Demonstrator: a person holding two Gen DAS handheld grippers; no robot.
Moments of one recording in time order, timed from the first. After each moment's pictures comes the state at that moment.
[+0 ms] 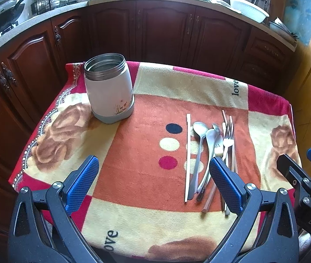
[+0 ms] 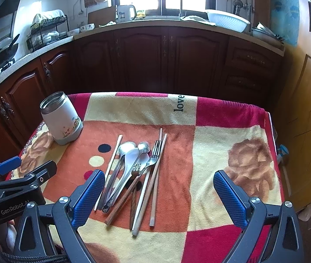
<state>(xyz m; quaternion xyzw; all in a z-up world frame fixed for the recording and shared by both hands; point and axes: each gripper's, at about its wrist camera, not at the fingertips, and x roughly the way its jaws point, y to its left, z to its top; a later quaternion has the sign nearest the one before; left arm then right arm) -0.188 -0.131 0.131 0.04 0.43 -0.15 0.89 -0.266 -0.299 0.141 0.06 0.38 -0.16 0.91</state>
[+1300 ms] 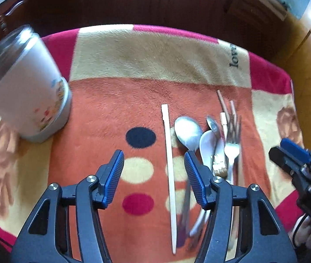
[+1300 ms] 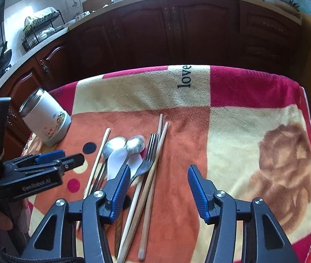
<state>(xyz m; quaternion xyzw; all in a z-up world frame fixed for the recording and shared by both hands) -0.081 -0.213 0.047 0.09 0.53 -0.25 0.80 -0.191 -0.378 0.070 0.15 0.44 -0.09 0.88</state>
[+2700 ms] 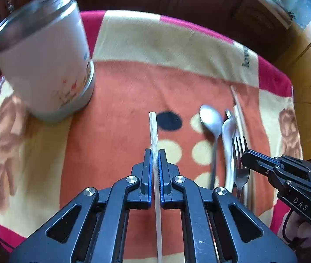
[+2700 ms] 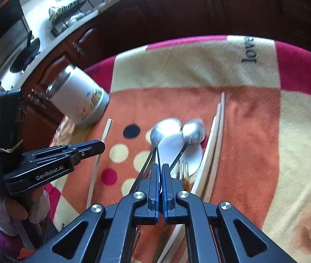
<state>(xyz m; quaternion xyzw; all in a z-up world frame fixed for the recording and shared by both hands) -0.089 -0.164 0.047 0.05 0.55 -0.24 0.79 -0.153 -0.336 0.029 0.19 0.48 0.06 0.85</state>
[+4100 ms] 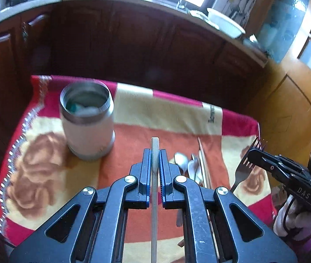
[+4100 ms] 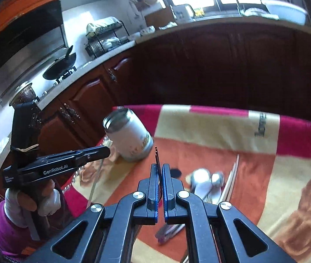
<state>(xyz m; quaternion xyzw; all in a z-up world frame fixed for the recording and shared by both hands) -0.103 -0.101 0.176 -0.03 0.43 -0.28 0.85 -0.186 -0.304 0.168 0.13 0.34 0.10 0.92</state>
